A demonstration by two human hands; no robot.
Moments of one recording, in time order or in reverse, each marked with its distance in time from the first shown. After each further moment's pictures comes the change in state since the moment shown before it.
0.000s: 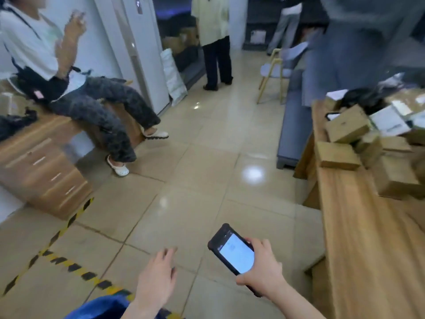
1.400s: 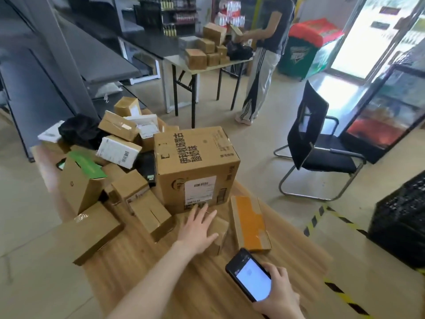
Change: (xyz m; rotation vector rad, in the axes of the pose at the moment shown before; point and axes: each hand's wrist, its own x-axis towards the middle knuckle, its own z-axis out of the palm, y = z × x) left_hand 0.171 0.764 0.079 0.247 -0.379 1.310; right_hand -0.054 0.365 -0.315 0.530 0.565 1.047
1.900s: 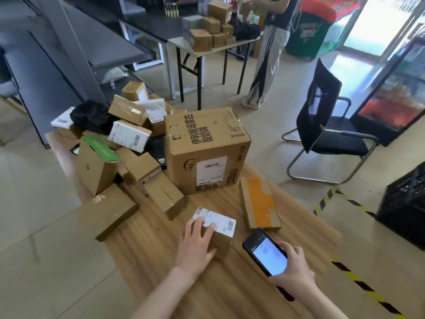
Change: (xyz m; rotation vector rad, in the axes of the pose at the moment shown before) left_hand -0.098 -0.013 0.042 0.048 0.191 0.013; right_hand -0.007 0.014 0.007 -0.003 0.099 -0.005
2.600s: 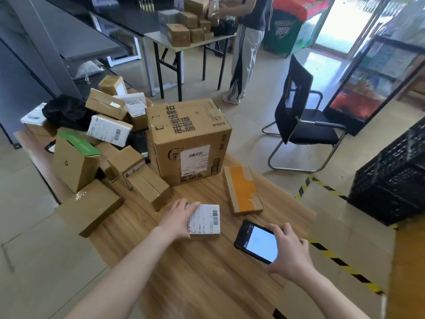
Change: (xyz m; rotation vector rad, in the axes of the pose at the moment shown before) left_hand 0.041 -0.032 -0.021 0.011 -0.288 0.139; right_hand -0.035 0.012 -0.018 -0.357 0.156 -0.189
